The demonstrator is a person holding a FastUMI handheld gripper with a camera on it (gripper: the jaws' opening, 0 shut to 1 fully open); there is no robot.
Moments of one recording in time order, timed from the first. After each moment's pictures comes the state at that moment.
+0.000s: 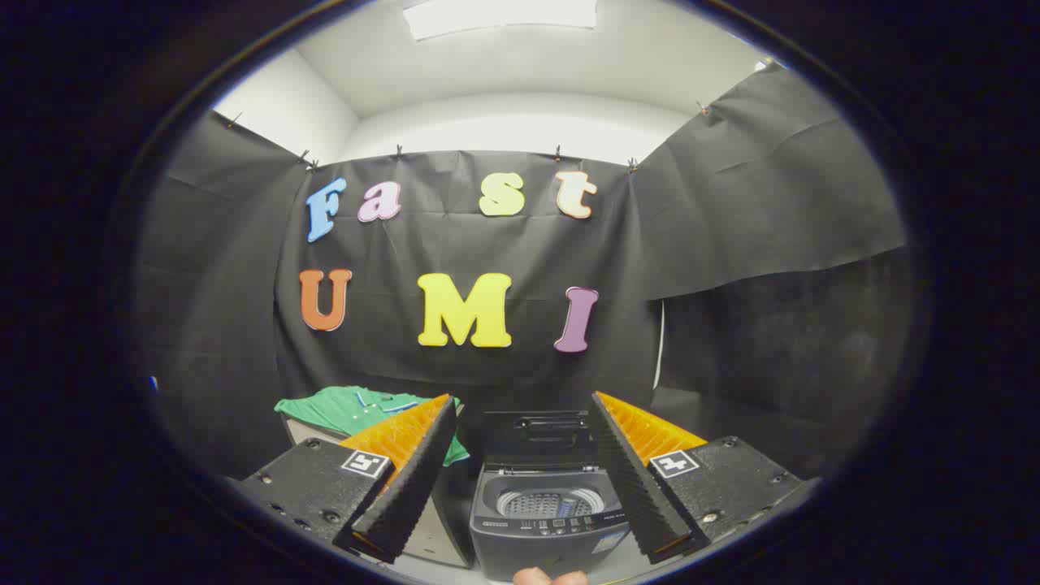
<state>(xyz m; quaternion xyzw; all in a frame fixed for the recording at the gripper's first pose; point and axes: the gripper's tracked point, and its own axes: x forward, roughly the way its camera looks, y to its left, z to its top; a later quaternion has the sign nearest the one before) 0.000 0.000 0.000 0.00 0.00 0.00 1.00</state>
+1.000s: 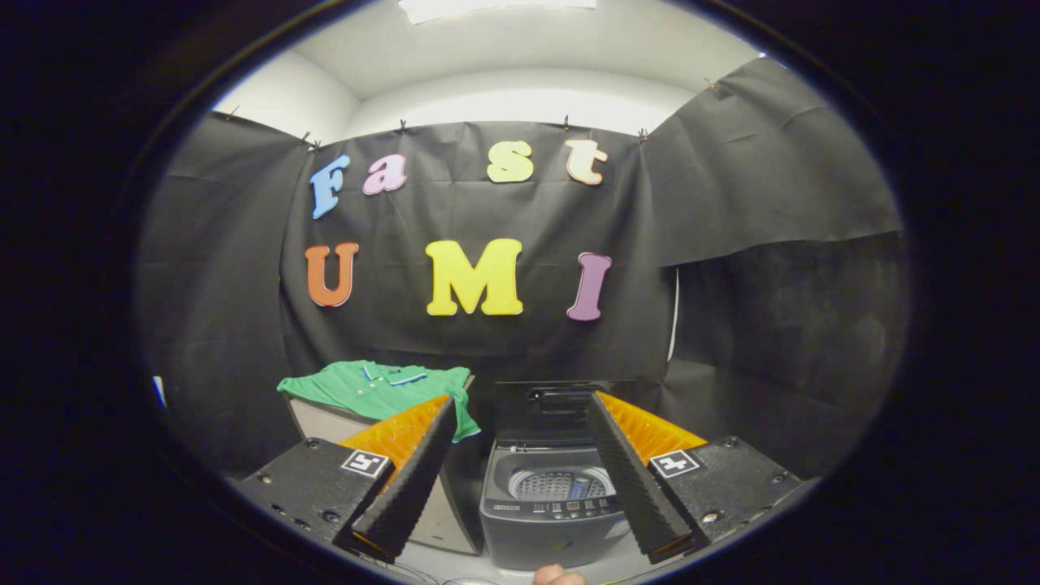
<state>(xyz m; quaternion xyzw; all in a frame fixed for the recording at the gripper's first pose) 0.015 0.021 -0.052 0.01 0.06 0.01 1.00</state>
